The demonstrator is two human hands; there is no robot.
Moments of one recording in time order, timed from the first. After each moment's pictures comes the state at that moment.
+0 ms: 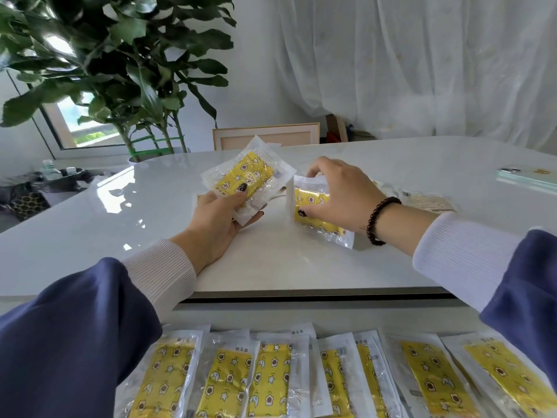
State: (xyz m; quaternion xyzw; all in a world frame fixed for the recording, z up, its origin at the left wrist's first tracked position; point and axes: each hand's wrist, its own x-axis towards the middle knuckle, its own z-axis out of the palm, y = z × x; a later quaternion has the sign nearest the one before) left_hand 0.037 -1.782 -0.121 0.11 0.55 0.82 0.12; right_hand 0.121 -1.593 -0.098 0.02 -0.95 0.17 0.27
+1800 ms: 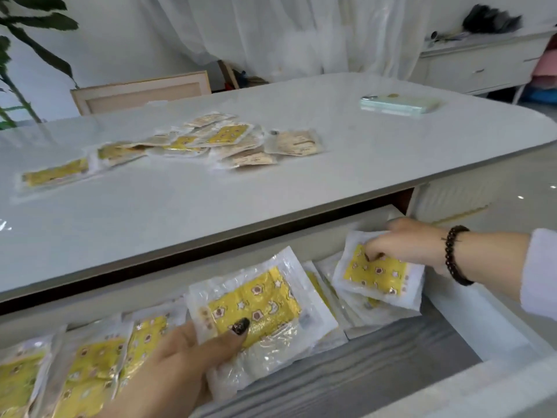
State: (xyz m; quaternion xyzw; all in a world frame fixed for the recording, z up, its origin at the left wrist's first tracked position) left_hand 0.247 -1.748 -0.198 0.04 0.68 0.62 0.38; right_hand 0.331 -1.471 -0.187 -0.42 -0.82 0.39 -0.05
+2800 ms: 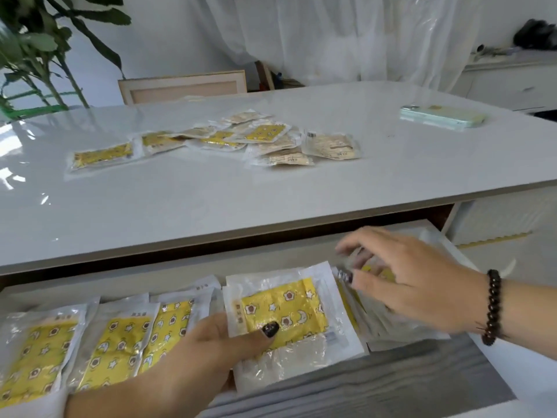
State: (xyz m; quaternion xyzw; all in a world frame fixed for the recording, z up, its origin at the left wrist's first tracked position) left_hand 0.233 -1.757 -0.222 0.12 0.69 0.56 0.45; right_hand 0.336 -1.520 -0.176 -0.05 -0.97 0.24 0.03
